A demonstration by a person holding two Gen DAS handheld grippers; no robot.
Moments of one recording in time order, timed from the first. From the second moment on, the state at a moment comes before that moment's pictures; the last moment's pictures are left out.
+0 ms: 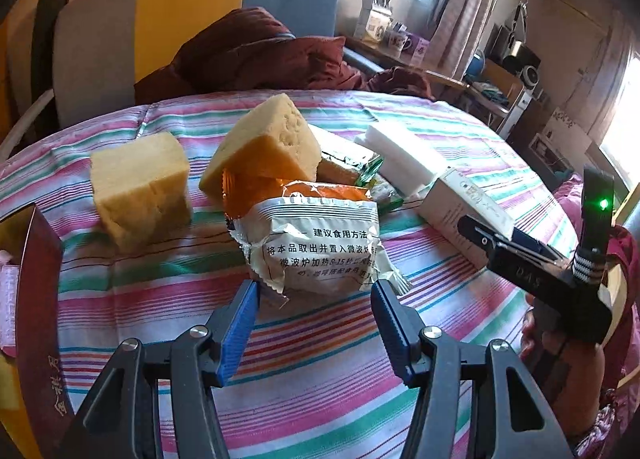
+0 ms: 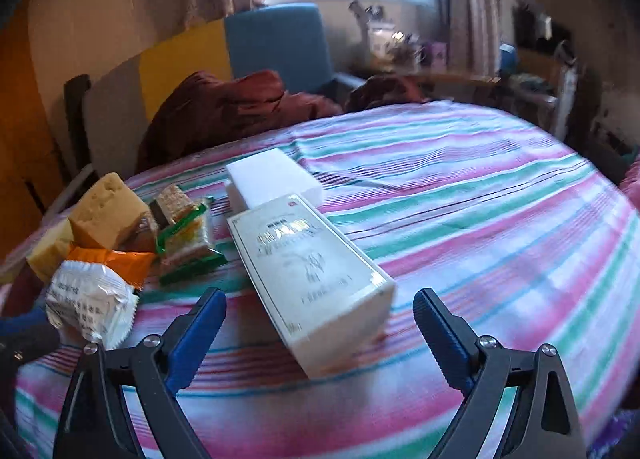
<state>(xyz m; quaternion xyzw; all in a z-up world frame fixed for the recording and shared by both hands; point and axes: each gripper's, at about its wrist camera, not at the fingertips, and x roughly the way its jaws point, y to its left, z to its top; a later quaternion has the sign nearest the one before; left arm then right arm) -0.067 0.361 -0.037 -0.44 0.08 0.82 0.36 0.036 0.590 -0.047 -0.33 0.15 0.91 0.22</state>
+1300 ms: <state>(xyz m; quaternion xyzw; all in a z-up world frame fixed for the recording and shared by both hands) -0.093 0.392 -0.052 -0.39 0.07 0.86 0.33 0.038 0.556 -0.066 -0.33 0.16 0.91 0.17</state>
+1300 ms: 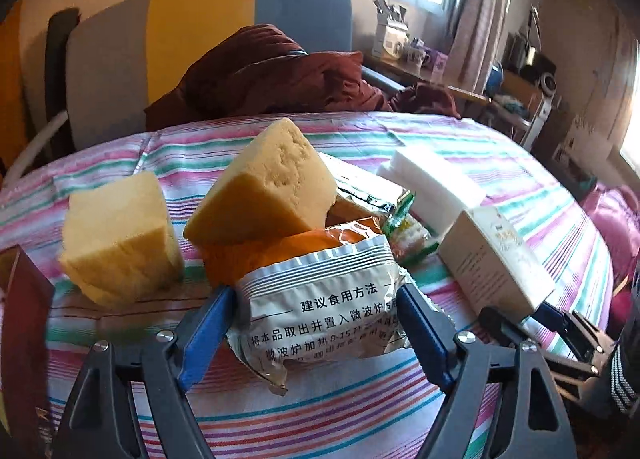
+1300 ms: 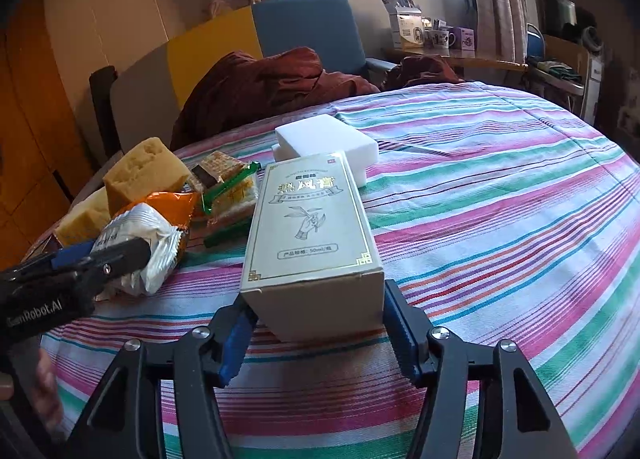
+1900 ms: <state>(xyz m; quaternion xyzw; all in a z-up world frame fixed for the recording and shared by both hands) -0.096 0.390 -0.059 -0.39 0.05 0.85 0.34 0.027 0.562 -0.059 -0.33 0.17 0.91 0.19</state>
